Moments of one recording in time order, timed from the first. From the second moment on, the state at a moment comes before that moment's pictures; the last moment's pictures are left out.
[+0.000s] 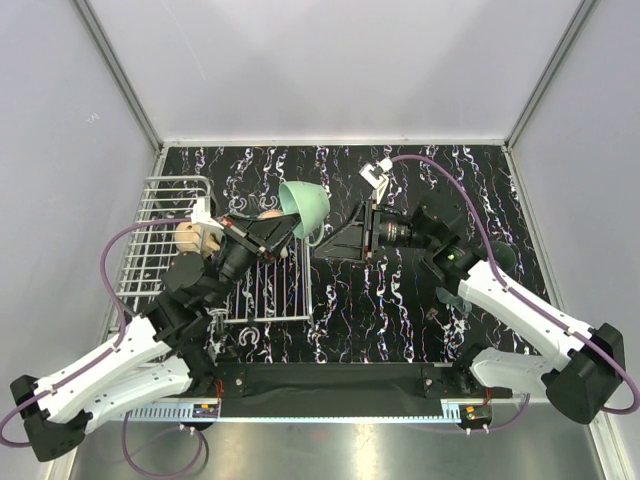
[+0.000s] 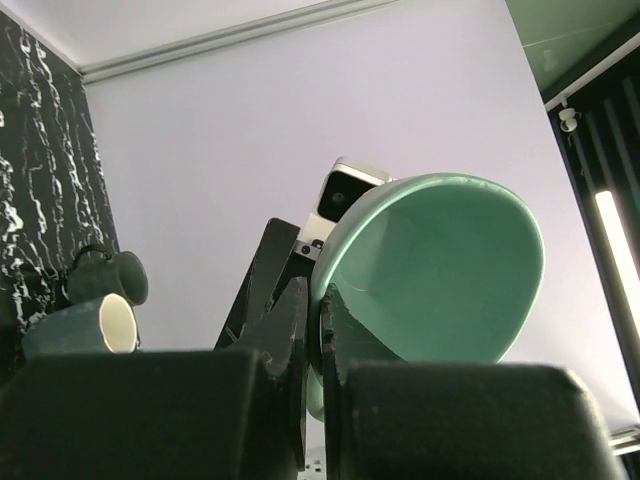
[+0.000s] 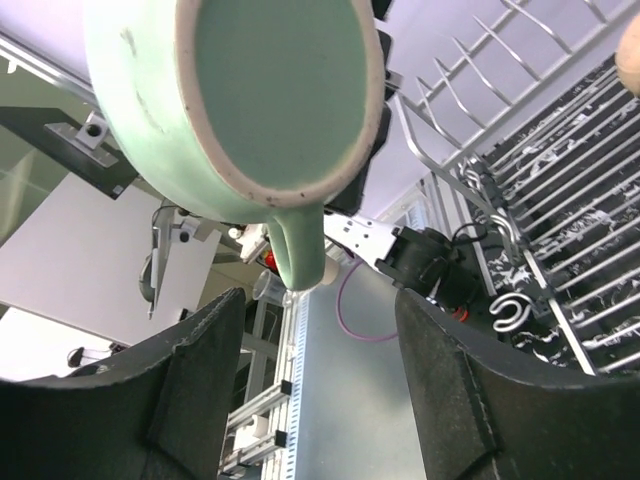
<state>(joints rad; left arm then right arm) -0.89 0.69 0.71 0.21 -0.25 -1.36 0.70 1.15 0.96 0.33 -0.83 1.00</state>
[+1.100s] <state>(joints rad) -0.91 0.50 0.70 -0.22 -0.24 -1.32 0.71 1.22 1.22 -0.19 -0.49 0.76</state>
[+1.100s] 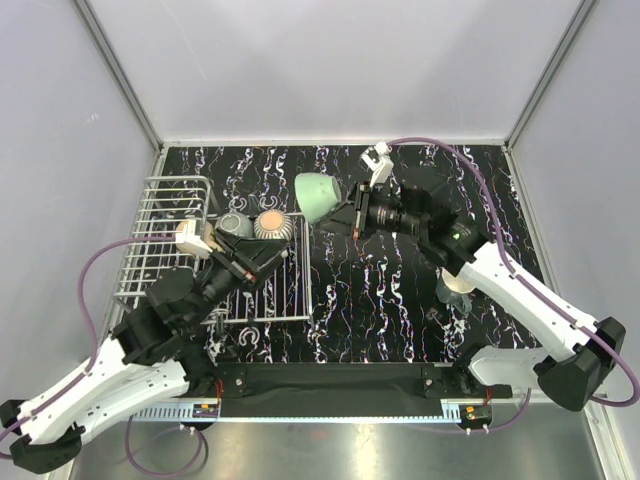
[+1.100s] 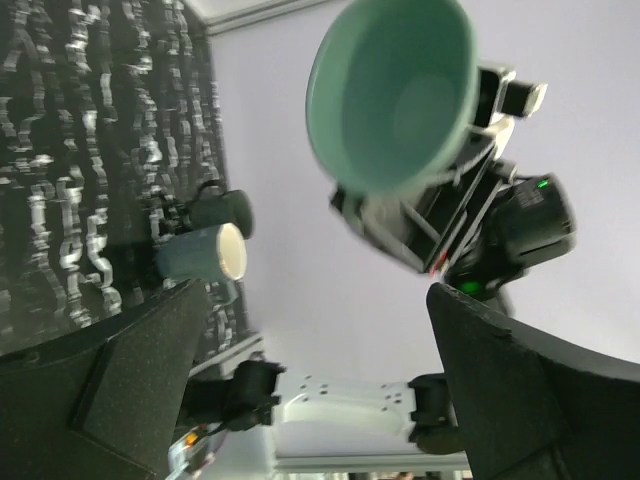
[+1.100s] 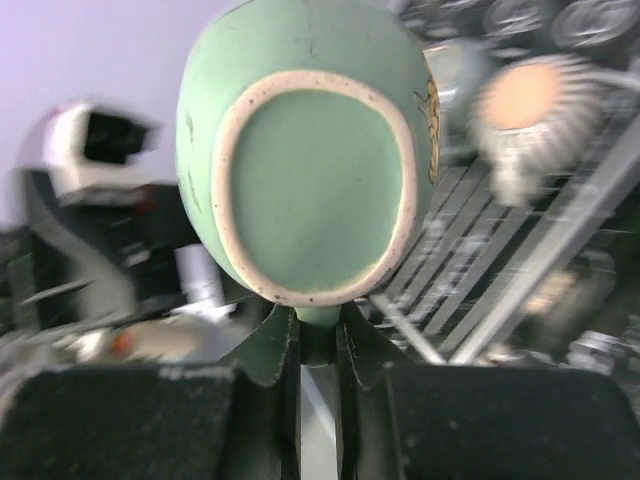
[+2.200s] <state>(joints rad) -0.92 0.72 1.43 -0.89 -0.87 -0.57 1.21 2.12 1.92 -0.70 0.25 0.41</state>
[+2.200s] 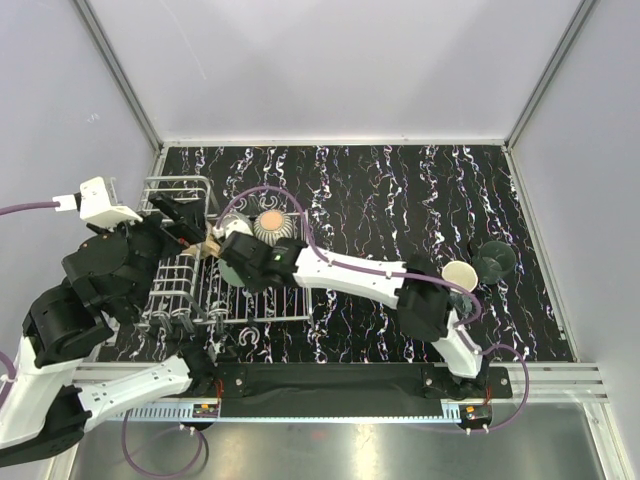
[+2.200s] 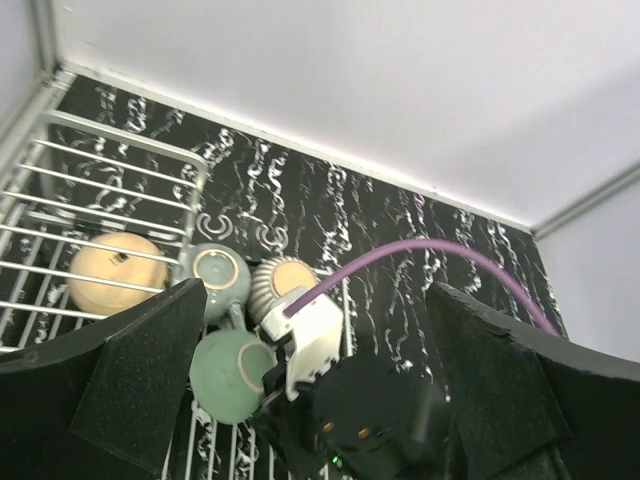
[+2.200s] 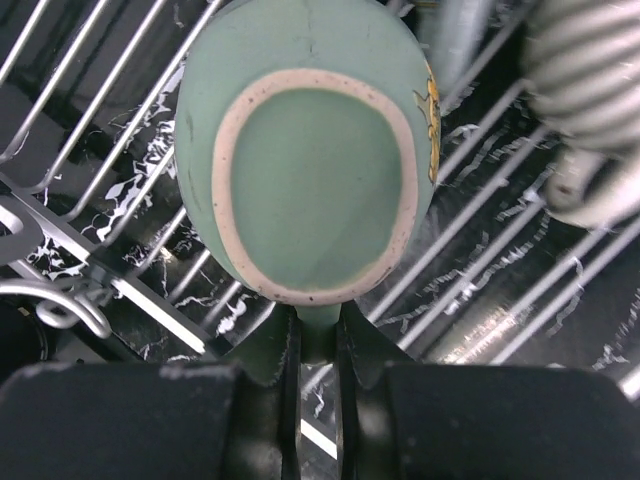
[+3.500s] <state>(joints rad) -0.92 0.69 1.38 -0.89 -0.86 -0.64 1.28 2.33 2.03 -0.62 0.24 0.33</state>
